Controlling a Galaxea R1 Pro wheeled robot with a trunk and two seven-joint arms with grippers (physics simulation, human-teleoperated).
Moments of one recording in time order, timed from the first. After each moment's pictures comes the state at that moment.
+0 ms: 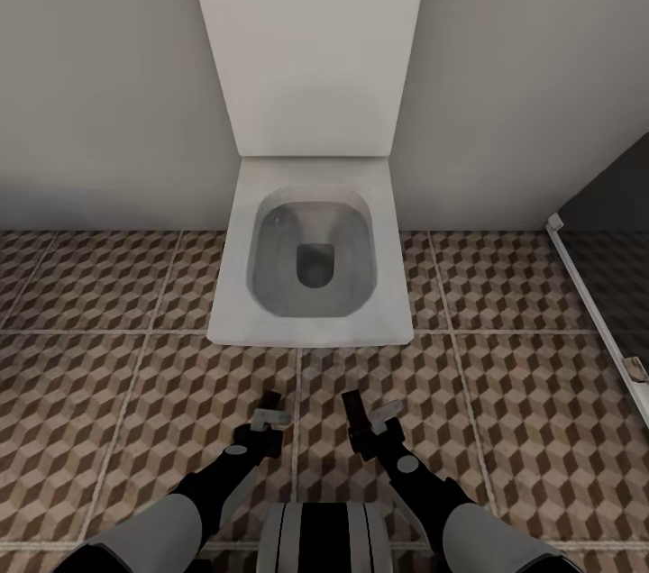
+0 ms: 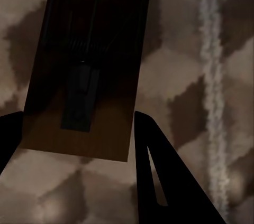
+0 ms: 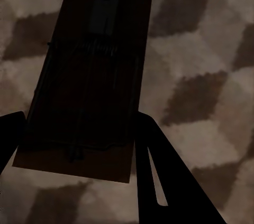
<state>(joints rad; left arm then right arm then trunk) -0.70 -0.10 -0.45 -0.27 0.31 0.02 0.13 -0.67 0.13 0.33 -0.25 0.08 -0.18 -0.06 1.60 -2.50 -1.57</state>
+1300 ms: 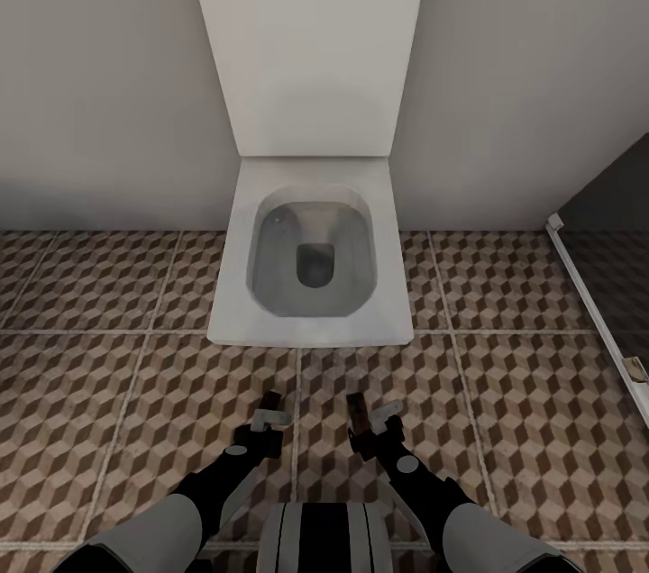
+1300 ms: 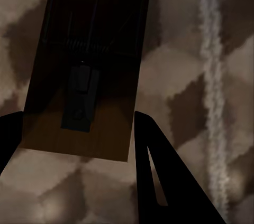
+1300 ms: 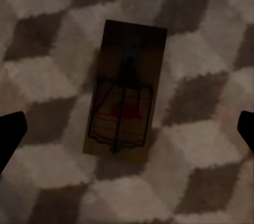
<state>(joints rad) -0.70 -0.10 -0.45 -0.27 0.31 0.02 0.13 -0.67 0.13 0.33 -0.25 0.08 -0.18 -0.06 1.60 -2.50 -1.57</state>
